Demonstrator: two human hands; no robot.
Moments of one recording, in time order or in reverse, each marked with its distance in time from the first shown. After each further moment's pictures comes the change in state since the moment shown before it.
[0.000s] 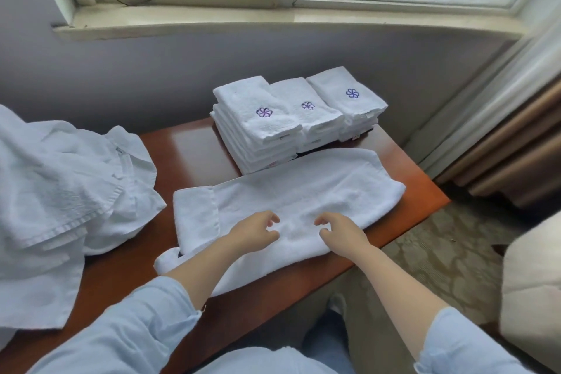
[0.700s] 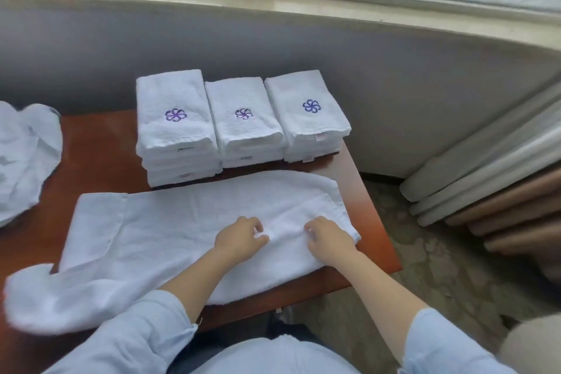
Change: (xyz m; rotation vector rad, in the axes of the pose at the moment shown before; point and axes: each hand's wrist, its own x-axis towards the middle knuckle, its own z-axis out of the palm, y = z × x) left_hand 0.177 0.172 0.097 0.025 0.172 -0.345; right_hand 0.155 0.198 -0.138 -0.360 -0.186 -0.258
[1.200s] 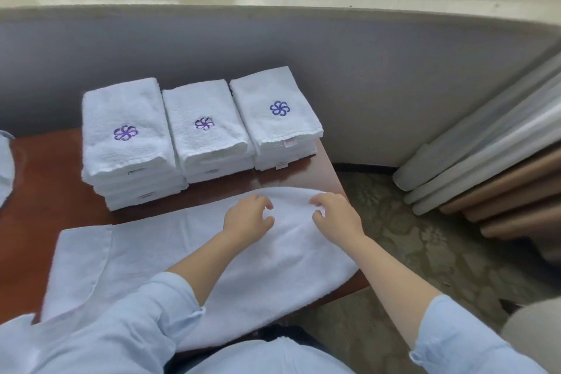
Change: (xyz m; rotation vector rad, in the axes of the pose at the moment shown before) left_hand 0.066 0.089 -0.012 0.132 0.146 0.143; right_hand 0.030 0.070 -0.053 0.277 0.338 0.019
